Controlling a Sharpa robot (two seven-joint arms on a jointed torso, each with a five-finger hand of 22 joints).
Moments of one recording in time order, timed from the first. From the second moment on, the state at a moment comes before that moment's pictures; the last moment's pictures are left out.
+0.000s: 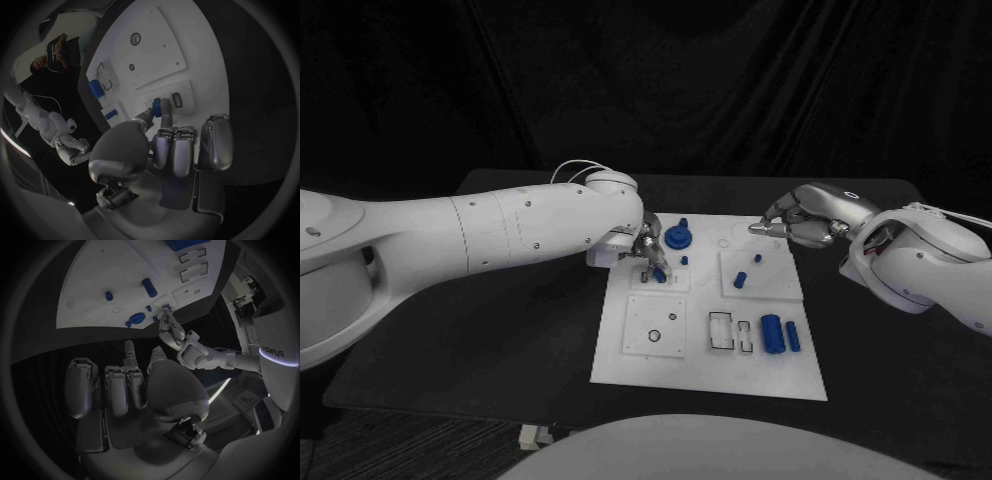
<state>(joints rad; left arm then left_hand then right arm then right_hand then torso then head) 1.32 -0.48 -0.21 1.26 -1.02 0.31 -0.60 1.07 0.07 0.22 0.05 0.09 1.04 0.01 0.36 0.87 1.47 -0.06 1.53 1.31 1.47 -0.10 1.57 1.31 0.05 1.42 0.01 1.34 1.31 1.28 -0.93 -0.21 1.56 -1.39 -0.38 -0.02 1.16 0.15 -0.22 0.29 0.20 0.96 0.09 0.20 0.28 1.47 0.00 1.57 1.31 1.47 -0.06 1.57 1.31 0.02 1.47 0.05 1.40 1.31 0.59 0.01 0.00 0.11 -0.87</state>
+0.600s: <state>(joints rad) 1.32 -0.48 -0.21 1.25 -1.02 0.31 -0.60 0.97 0.05 0.14 0.16 0.06 1.05 0.03 0.28 0.79 1.47 -0.05 1.48 1.31 1.47 -0.09 1.53 1.31 0.05 1.41 0.02 1.31 1.31 1.28 -0.93 -0.21 1.56 -1.39 -0.38 -0.02 1.16 0.15 -0.22 0.29 0.20 0.96 0.09 0.20 0.28 1.47 0.00 1.57 1.31 1.47 -0.06 1.57 1.31 0.02 1.47 0.05 1.40 1.31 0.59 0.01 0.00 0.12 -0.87</state>
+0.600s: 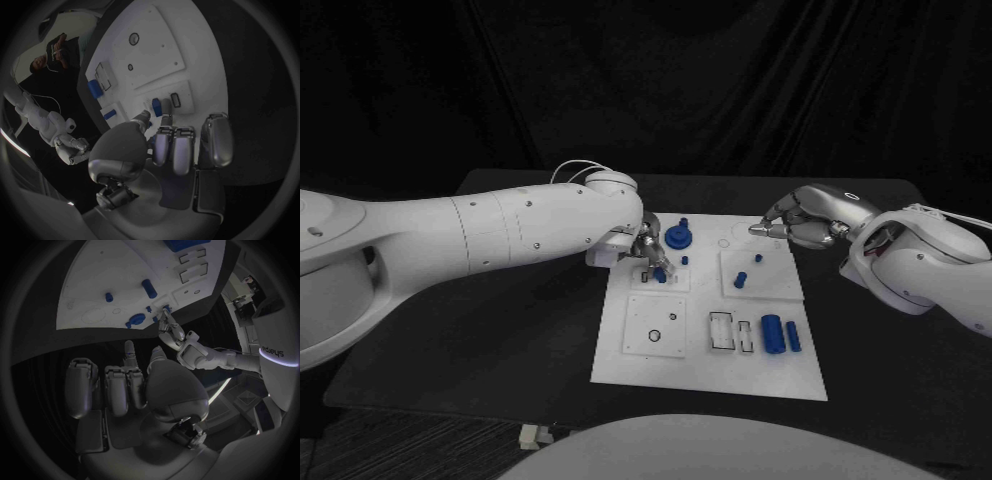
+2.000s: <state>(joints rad) 1.31 -0.48 -0.21 1.25 -1.02 0.33 -0.60 1.01 0.07 0.08 0.18 0.06 1.08 0.01 0.40 0.97 1.47 -0.06 1.48 1.31 1.47 -0.10 1.53 1.31 0.05 1.42 0.02 1.30 1.31 1.27 -0.93 -0.21 1.56 -1.39 -0.38 -0.02 1.16 0.15 -0.22 0.29 0.20 0.96 0.09 0.20 0.28 1.47 0.00 1.57 1.31 1.47 -0.06 1.57 1.31 0.02 1.47 0.05 1.40 1.31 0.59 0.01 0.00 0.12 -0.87</state>
